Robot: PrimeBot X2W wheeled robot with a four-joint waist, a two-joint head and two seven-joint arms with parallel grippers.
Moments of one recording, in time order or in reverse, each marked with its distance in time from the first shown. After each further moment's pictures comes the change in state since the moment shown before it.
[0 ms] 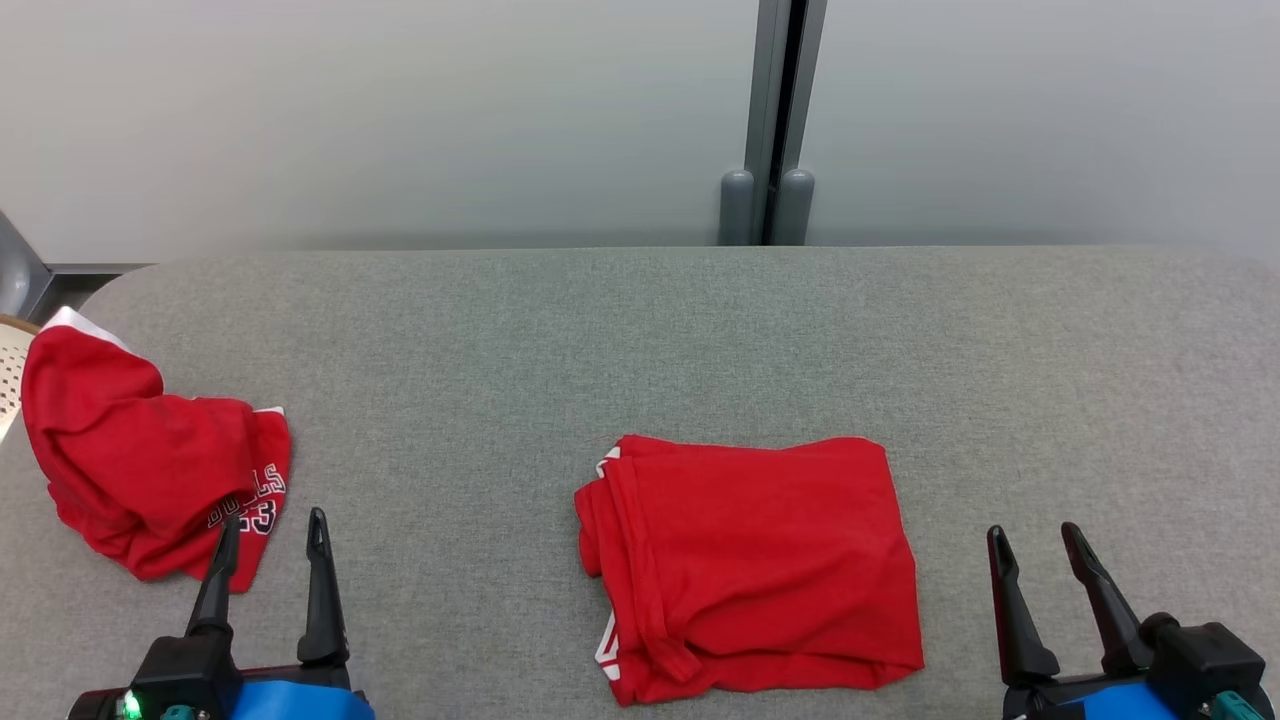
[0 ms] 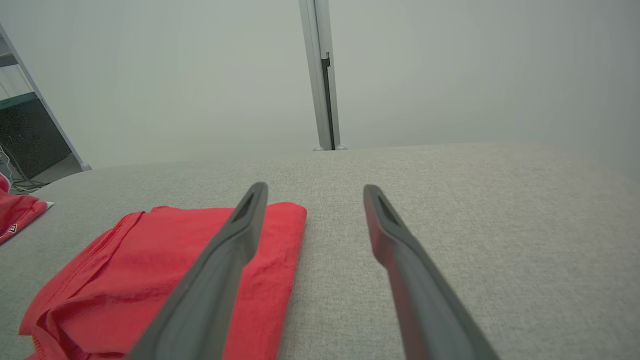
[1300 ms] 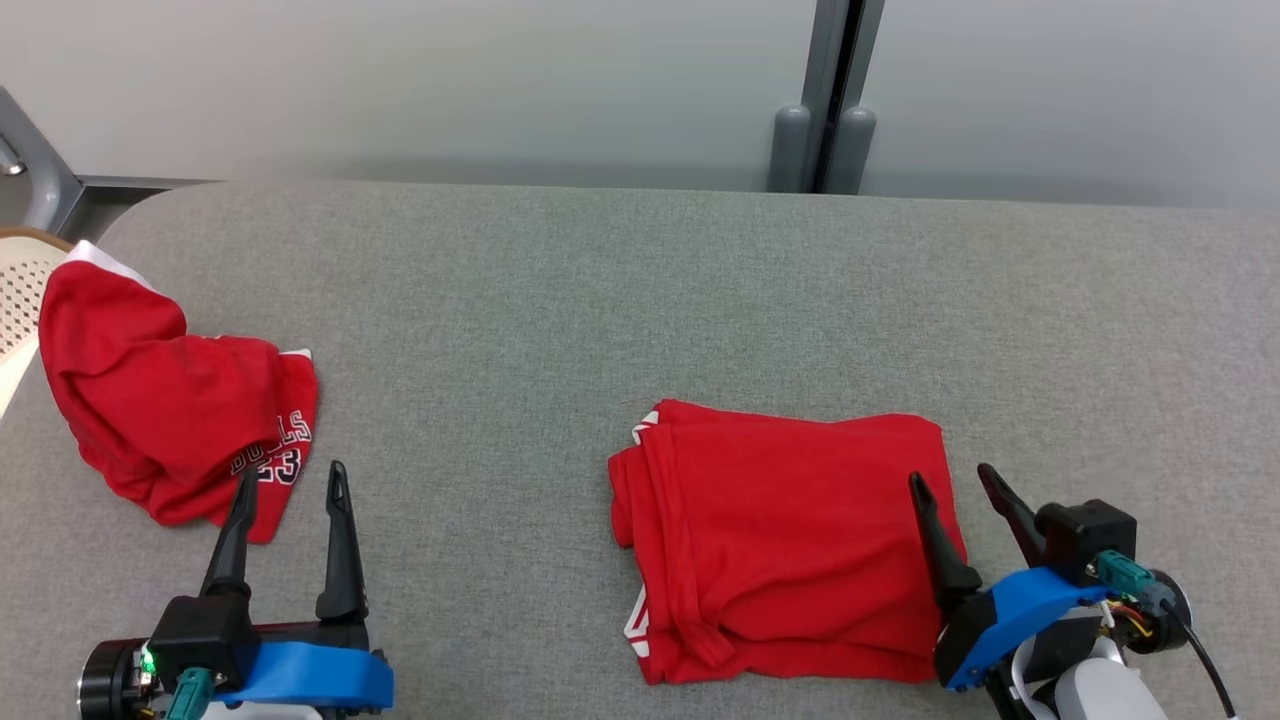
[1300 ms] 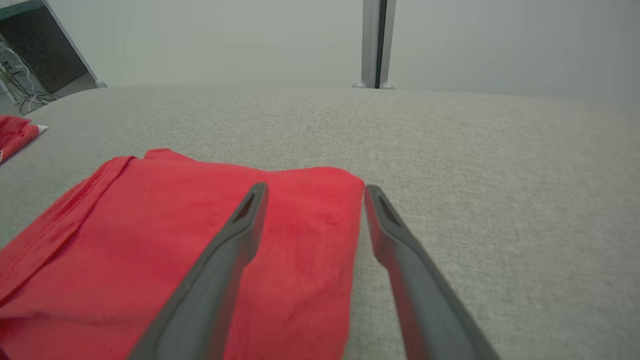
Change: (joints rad) left arm -0.061 -0.027 -0.006 -0.014 0.034 -0.012 0.000; right arm -0.258 0.000 0.062 0.253 -0.062 0.000 0.138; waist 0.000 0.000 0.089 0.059
